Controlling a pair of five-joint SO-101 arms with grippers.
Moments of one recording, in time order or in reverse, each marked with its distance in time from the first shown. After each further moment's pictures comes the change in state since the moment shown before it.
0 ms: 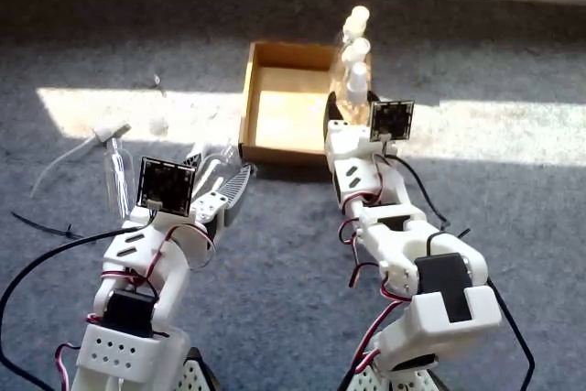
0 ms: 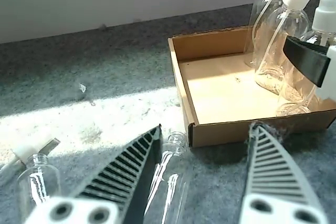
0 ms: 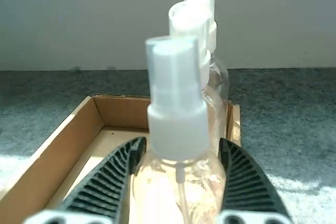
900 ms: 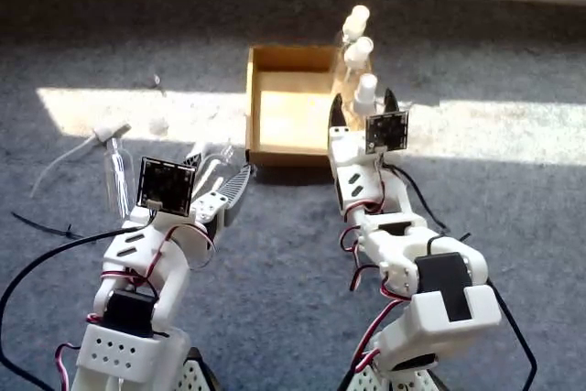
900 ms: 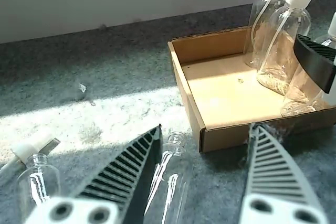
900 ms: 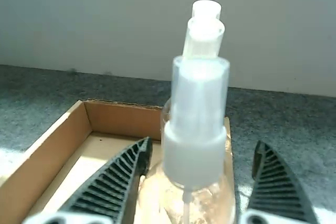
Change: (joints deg) left arm 0.0 0.0 0.0 0.0 0.0; right arm 0.1 0.0 3.5 -7.9 6.3
